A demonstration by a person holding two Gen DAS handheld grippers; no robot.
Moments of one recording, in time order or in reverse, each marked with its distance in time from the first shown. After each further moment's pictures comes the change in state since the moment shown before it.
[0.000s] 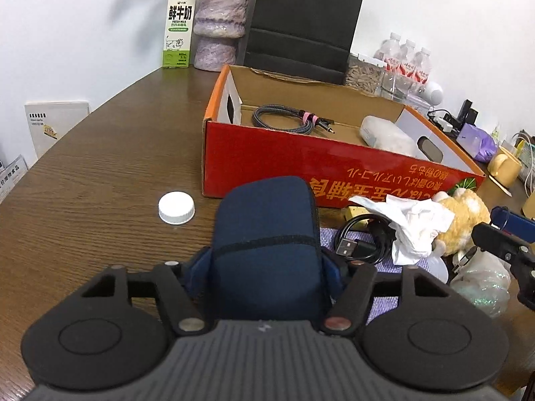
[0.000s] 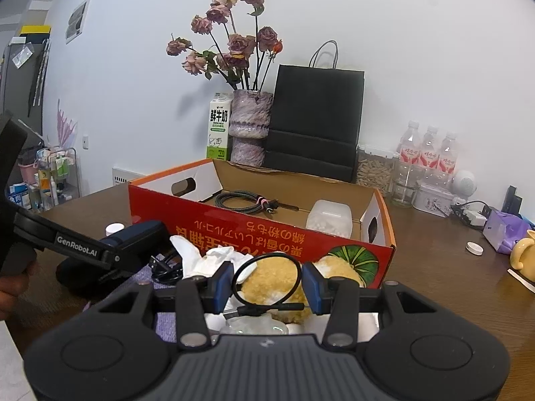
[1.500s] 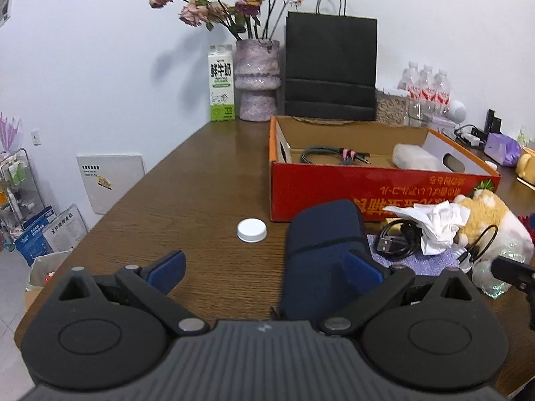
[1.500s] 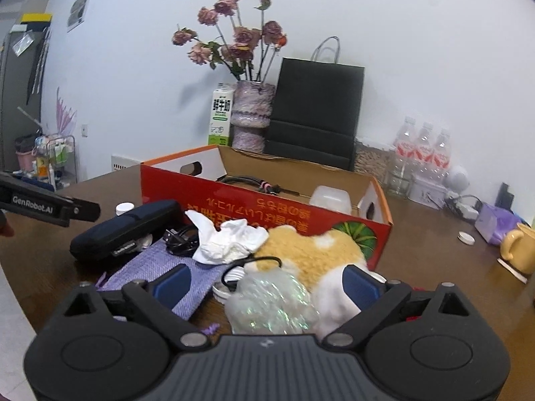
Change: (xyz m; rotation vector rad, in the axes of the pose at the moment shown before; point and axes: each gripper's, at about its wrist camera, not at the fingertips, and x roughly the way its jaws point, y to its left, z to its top) left arm -0.059 0.003 -0.019 0.089 -0.165 0.188; right arm -0.013 0.013 -0.014 -0.035 0.039 -0.012
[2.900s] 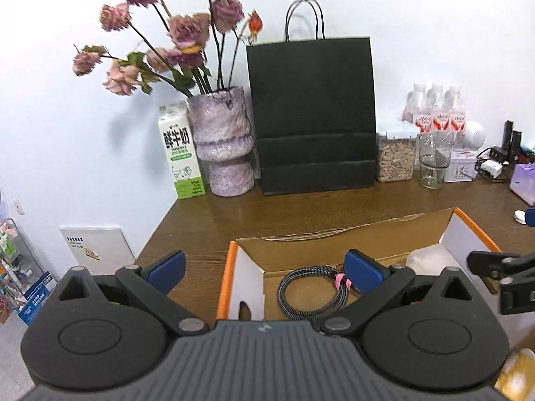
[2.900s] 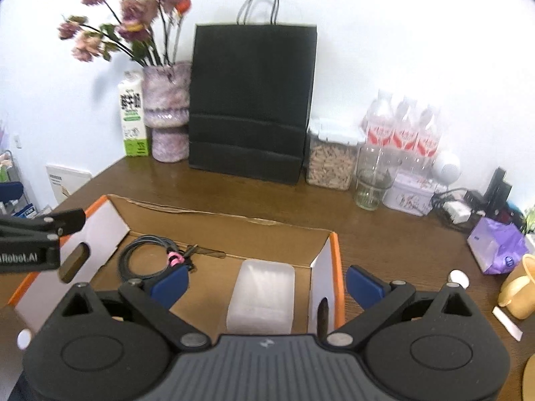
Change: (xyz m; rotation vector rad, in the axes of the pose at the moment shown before) left arm 0.113 -0.067 0.175 0.133 -0.051 0.035; right arm 0.144 -0.097 0.154 0.140 0.198 -0.123
